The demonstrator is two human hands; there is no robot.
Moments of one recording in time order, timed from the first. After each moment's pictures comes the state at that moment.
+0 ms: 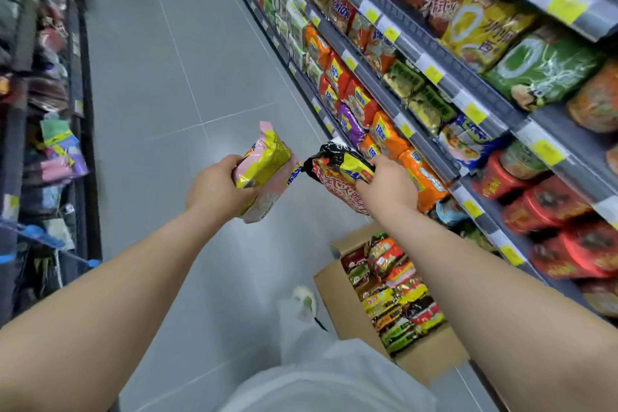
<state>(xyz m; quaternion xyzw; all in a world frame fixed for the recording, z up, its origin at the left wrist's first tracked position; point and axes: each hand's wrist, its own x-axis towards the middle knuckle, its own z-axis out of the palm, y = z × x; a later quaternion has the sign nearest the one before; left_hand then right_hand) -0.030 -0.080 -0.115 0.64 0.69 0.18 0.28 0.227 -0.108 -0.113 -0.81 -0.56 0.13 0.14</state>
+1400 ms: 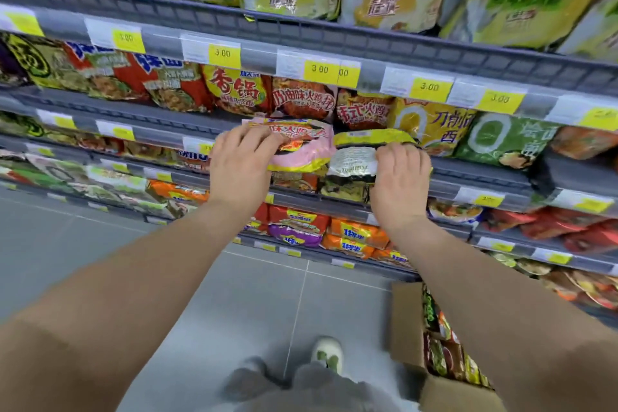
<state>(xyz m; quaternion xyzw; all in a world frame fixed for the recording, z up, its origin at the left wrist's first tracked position) 0.232 0.558 -0.073 0.96 0.10 0.26 -0.03 0.346 0.338 -0.100 -0.91 -0.31 -0.27 0.09</state>
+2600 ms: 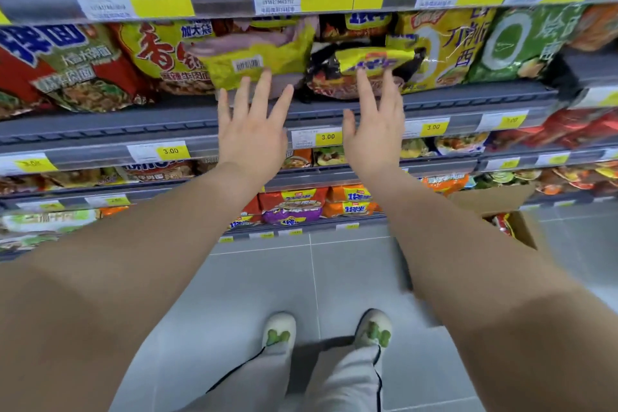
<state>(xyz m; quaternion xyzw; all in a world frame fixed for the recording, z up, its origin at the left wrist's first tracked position) 0.316 0.615 -0.149 0.99 0.02 0.10 -0.04 0.367 0.437 -0.171 -0.95 -0.09 -0.17 0.23</state>
